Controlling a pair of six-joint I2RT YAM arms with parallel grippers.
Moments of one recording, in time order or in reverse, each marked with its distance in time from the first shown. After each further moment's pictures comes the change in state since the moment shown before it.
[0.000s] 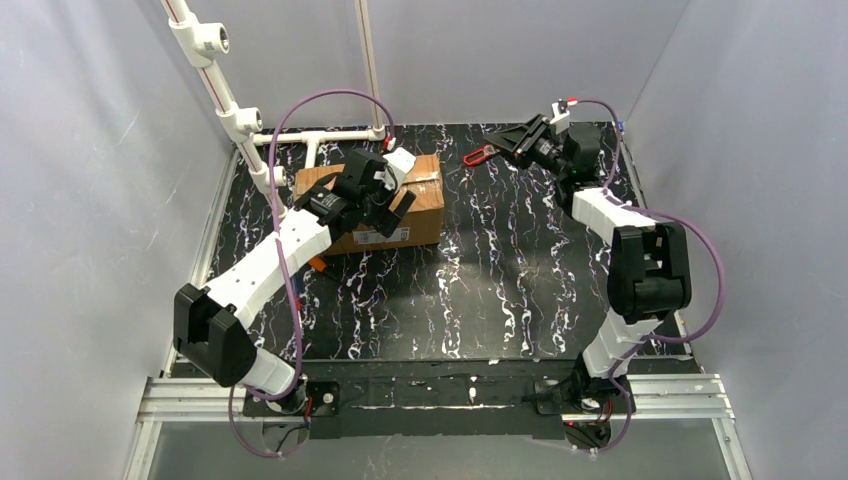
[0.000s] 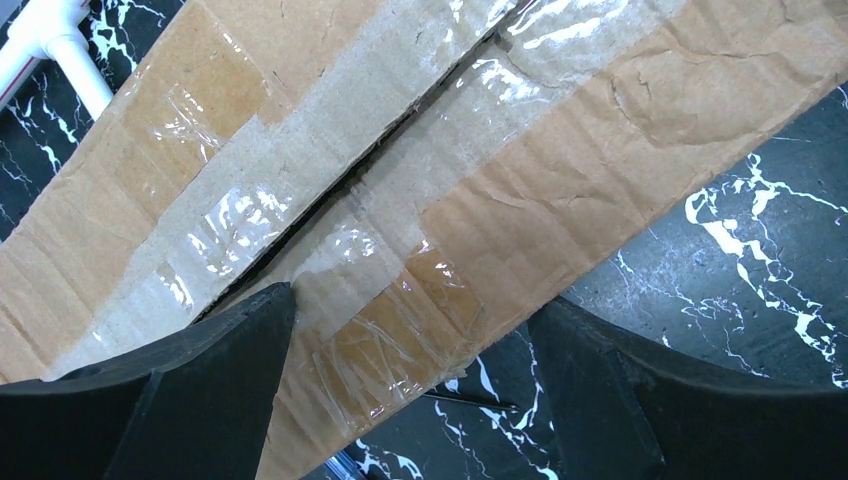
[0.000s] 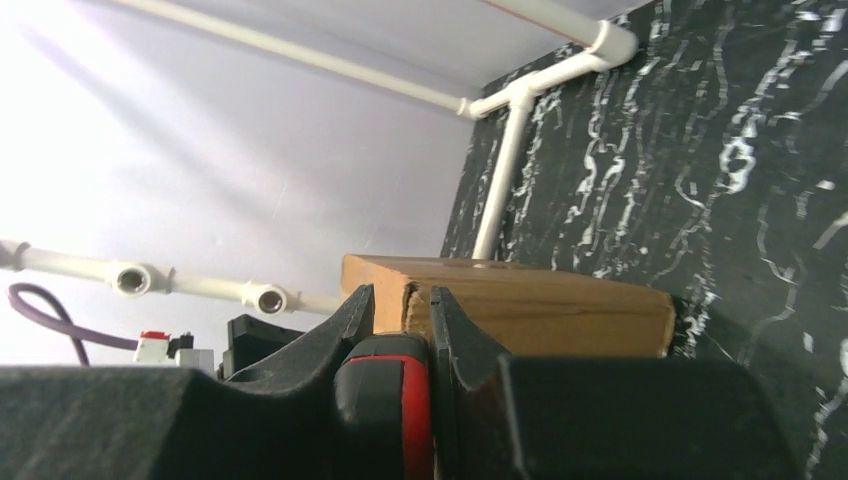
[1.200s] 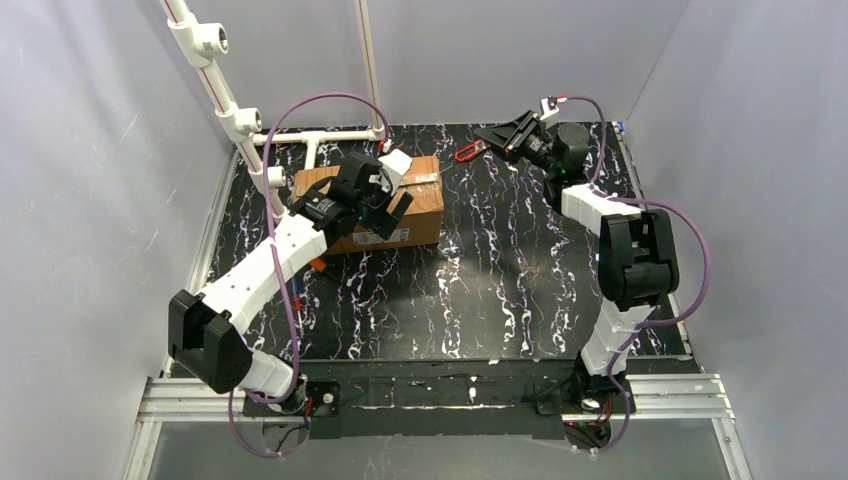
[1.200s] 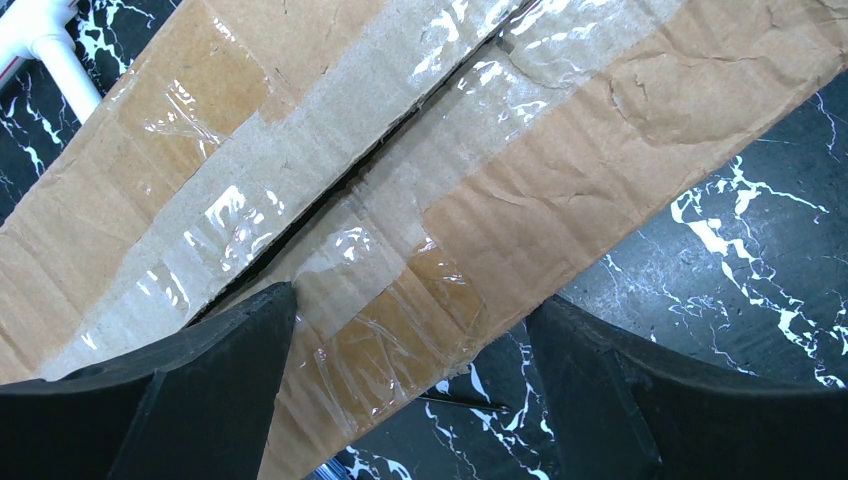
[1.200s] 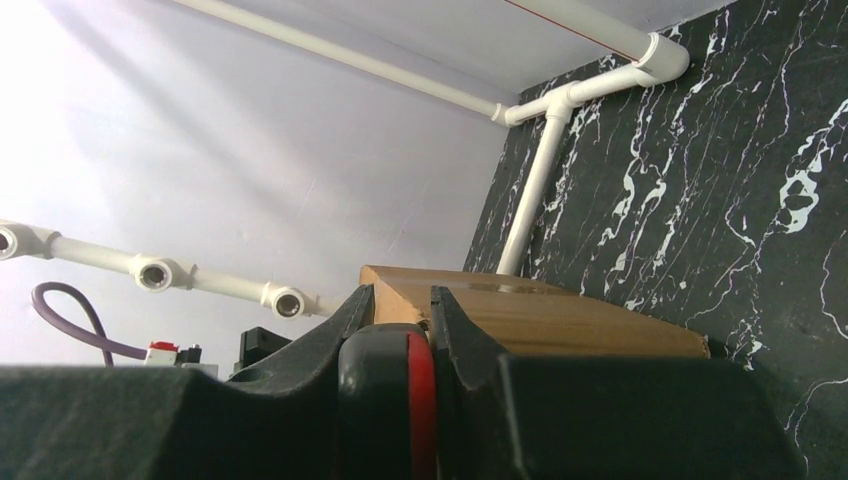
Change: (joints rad) left arm 0.012 -0.042 -0.053 0.039 0.037 -0.012; right arm 0.043 0.119 0.057 0.195 -0.011 0.088
